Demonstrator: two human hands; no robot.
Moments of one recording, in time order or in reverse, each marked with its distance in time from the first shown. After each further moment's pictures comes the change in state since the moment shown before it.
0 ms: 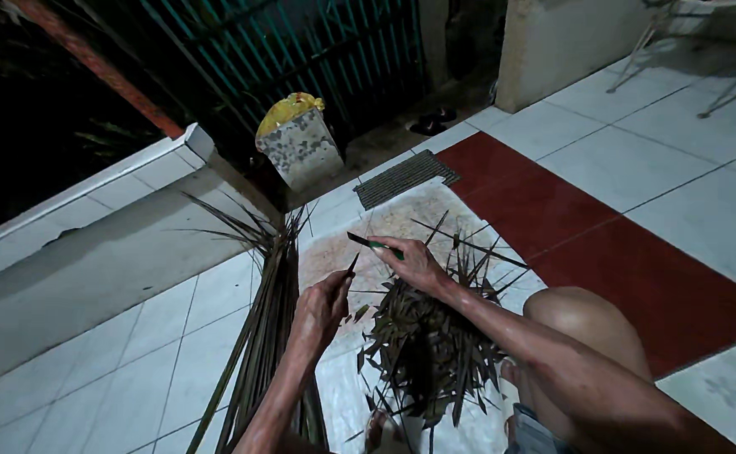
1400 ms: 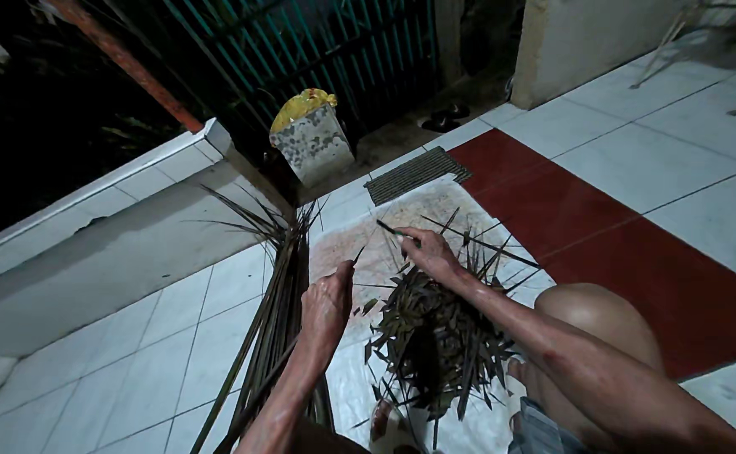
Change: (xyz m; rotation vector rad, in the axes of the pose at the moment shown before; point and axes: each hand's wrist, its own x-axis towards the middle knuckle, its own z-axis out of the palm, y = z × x) left_hand -0.011 0.016 -0.001 0.501 0.109 -0.075; right_hand -0.003 -0.002 -0.008 -0.077 0.020 0.188
